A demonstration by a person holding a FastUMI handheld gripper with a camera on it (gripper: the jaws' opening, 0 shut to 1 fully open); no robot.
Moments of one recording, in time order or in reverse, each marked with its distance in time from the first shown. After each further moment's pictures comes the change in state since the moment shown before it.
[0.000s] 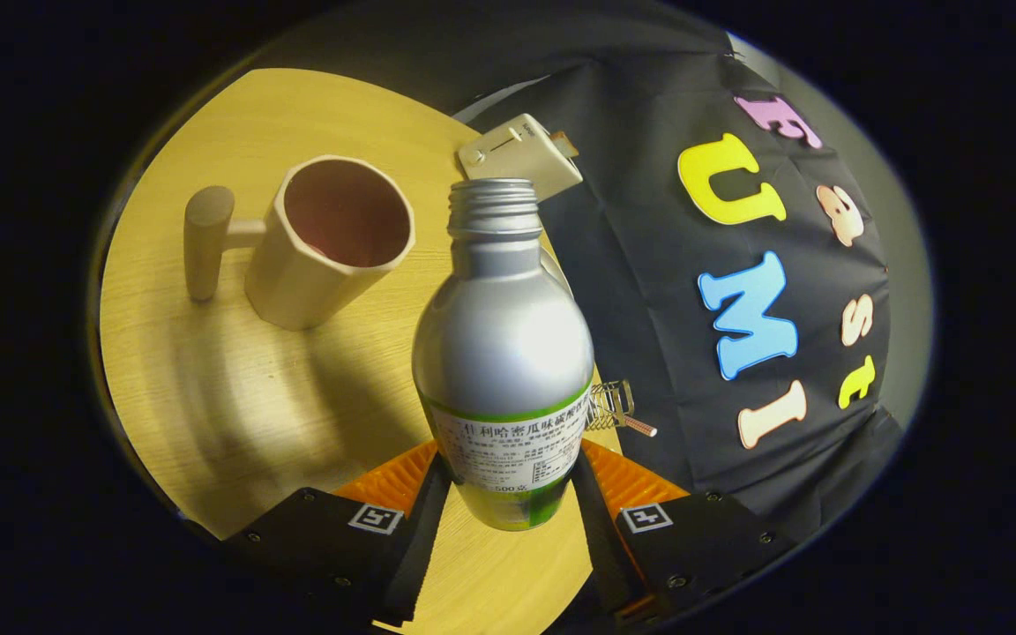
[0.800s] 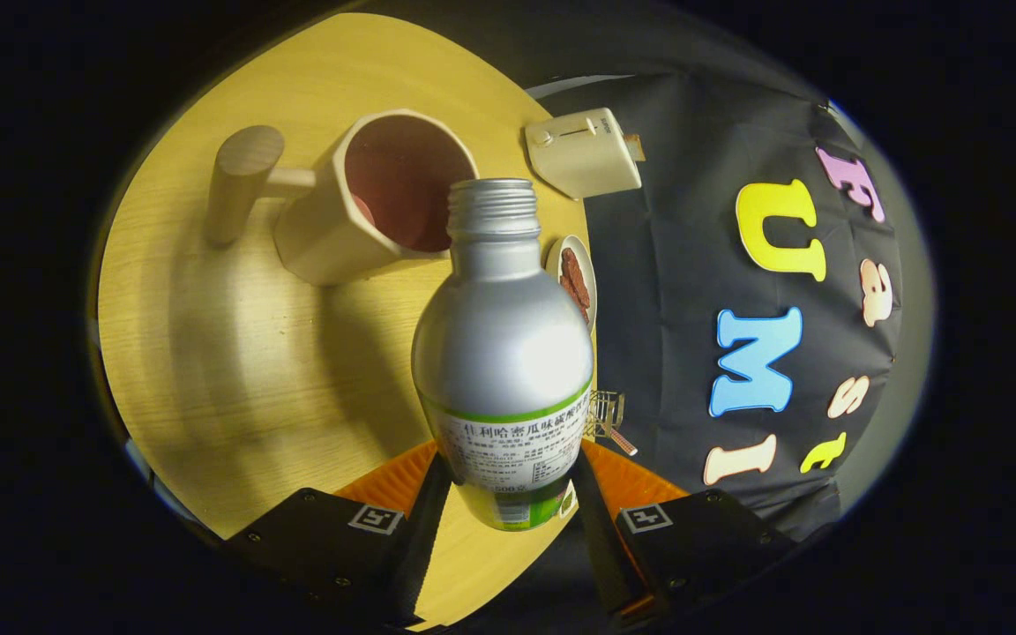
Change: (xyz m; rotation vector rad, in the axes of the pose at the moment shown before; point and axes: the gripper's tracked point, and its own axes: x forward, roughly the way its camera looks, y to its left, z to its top) arm -0.005 0.001 0.008 -0.260 0.112 0.014
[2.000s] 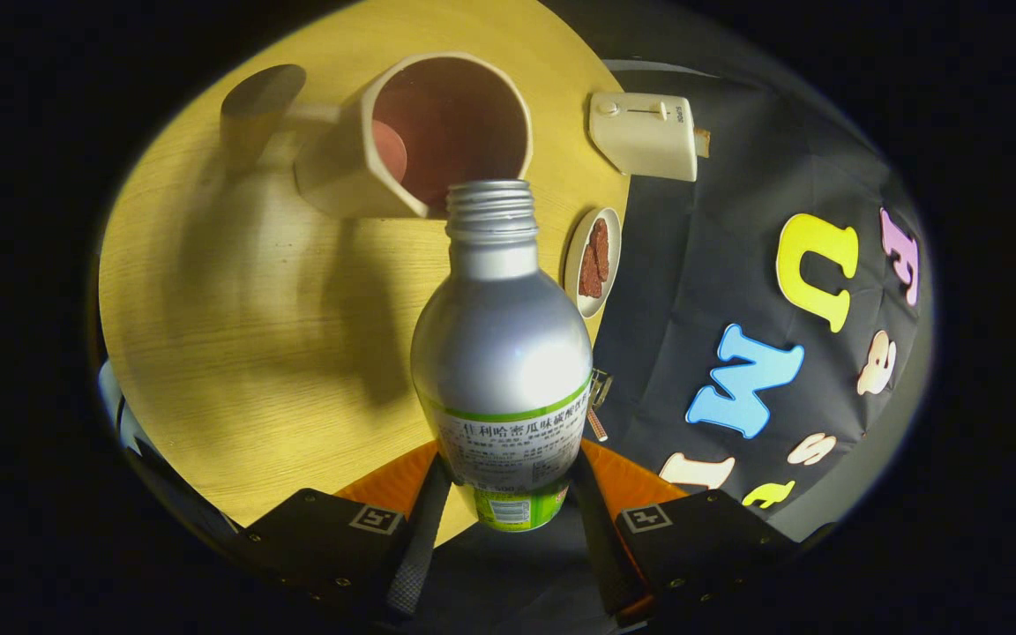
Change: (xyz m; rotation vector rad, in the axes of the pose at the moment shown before) arm -0.006 -0.014 -0.012 -0.250 0.205 0.027
